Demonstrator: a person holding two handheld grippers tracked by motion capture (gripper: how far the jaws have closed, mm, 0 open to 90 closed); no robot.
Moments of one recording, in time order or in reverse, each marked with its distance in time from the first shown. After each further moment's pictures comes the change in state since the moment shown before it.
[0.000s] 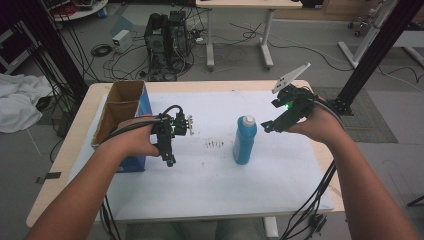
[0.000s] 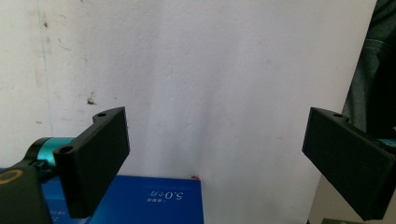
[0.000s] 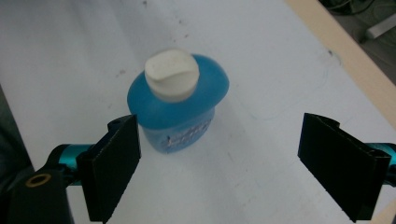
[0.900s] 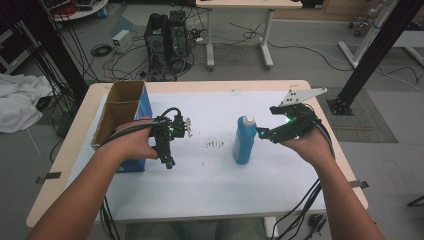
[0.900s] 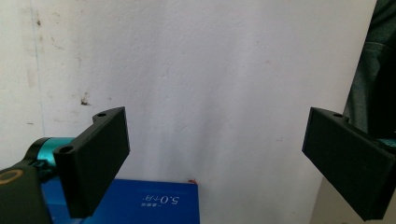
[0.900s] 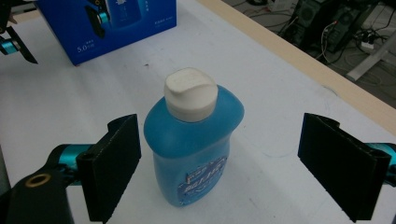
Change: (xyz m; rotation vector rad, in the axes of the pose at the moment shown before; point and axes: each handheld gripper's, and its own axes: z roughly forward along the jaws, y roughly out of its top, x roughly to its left) left arm -0.003 -0.007 0.006 -0.034 -0.003 -0.010; right arm 0.024 -0.043 0.015 -0.326 -0.039 0.121
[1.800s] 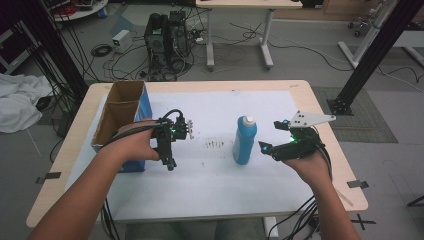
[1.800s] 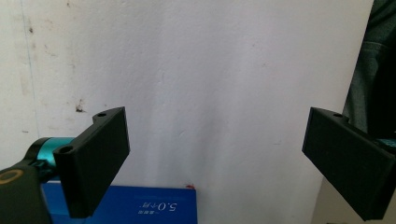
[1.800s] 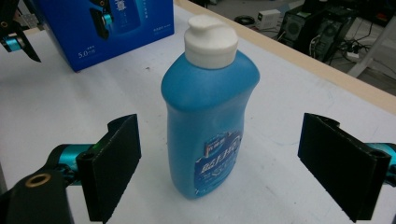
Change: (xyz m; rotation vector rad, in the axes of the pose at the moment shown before) left arm -0.002 0.004 0.004 0.002 -0.010 0.016; right arm 0.020 -0.048 -0.001 -0.103 -0.038 0.042
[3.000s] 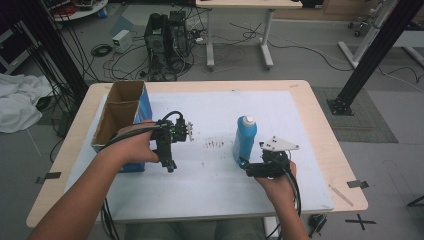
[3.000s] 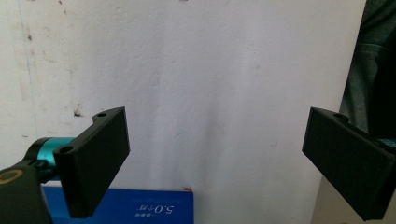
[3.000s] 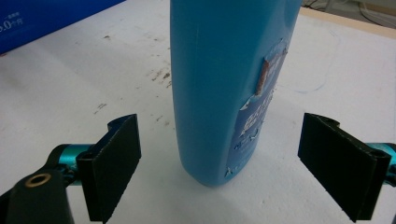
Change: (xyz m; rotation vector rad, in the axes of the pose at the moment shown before) left arm -0.007 -0.001 -0.002 -0.016 0.015 0.024; right arm 0.047 -0.059 0.066 0.051 -0.198 0.155
